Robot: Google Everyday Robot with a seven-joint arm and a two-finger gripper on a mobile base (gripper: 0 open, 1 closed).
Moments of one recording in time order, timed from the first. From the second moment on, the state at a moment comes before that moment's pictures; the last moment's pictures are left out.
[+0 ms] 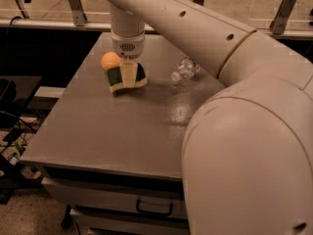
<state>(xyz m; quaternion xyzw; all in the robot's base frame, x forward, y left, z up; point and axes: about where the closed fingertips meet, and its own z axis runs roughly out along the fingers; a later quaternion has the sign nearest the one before) 0.652 0.072 0.852 -0.72 0.69 -0.02 0.07</state>
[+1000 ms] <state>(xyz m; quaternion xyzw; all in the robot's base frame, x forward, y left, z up) 0.654 0.061 0.841 -0.73 0.68 -0.01 0.07</state>
